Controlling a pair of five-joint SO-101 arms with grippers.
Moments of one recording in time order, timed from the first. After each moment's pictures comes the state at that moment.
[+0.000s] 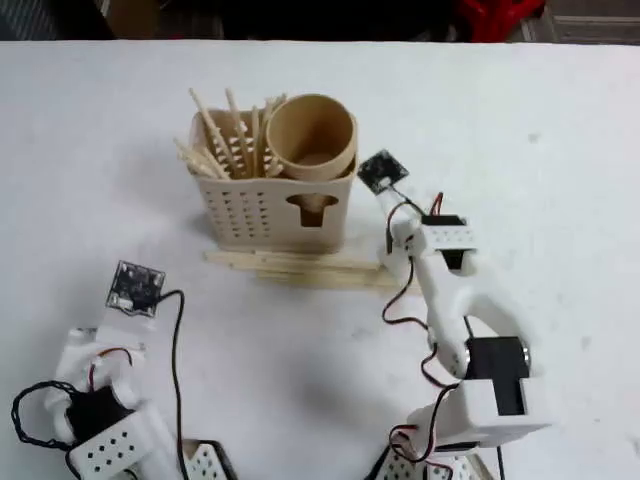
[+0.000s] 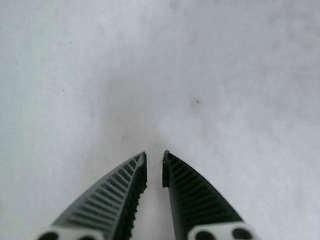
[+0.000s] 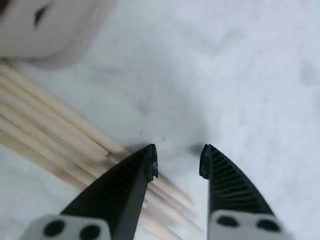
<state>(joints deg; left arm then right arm) -39.0 -99.0 97.5 66.2 -46.4 -6.4 3.7 37.0 43.3 36.6</state>
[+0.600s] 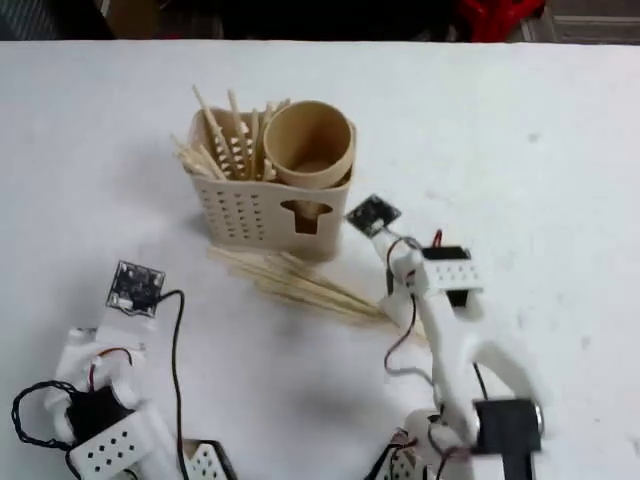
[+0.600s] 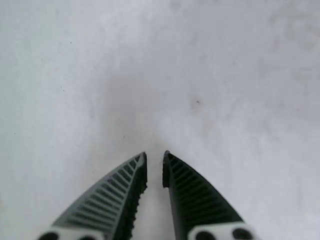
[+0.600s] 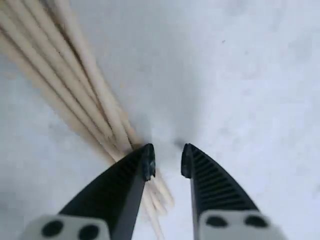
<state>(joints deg) -39.0 -99.0 97.5 66.2 -46.4 -8.0 -16.0 53.5 53.8 40.0</state>
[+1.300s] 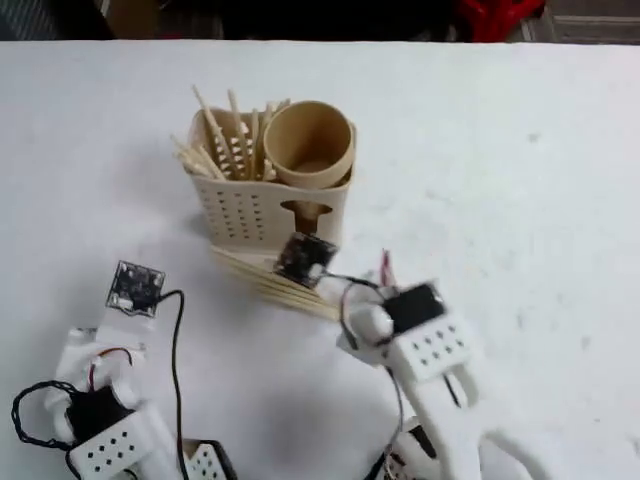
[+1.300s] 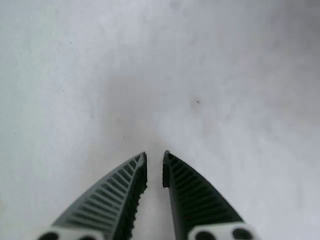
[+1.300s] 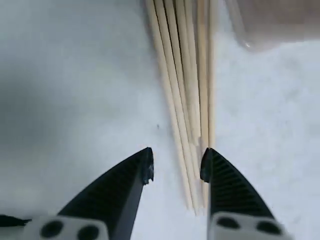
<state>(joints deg) -39.0 -99.0 97.5 66.2 -46.4 -30.9 -40.1 52.0 72.3 37.6</state>
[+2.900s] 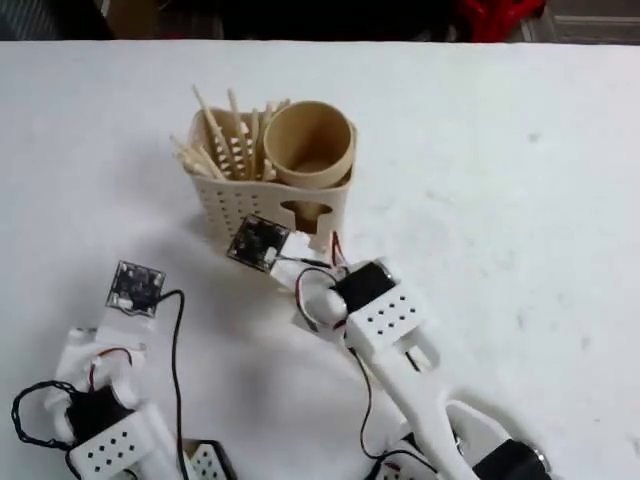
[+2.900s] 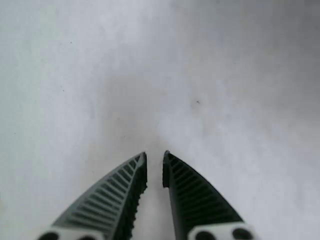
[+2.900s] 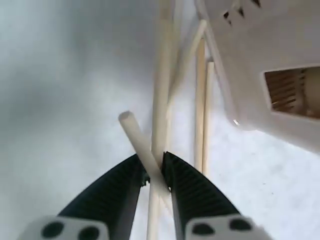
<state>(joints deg) -39.0 -99.0 97.5 66.2 -46.4 -38.4 -27.6 44.8 60.8 33.5</state>
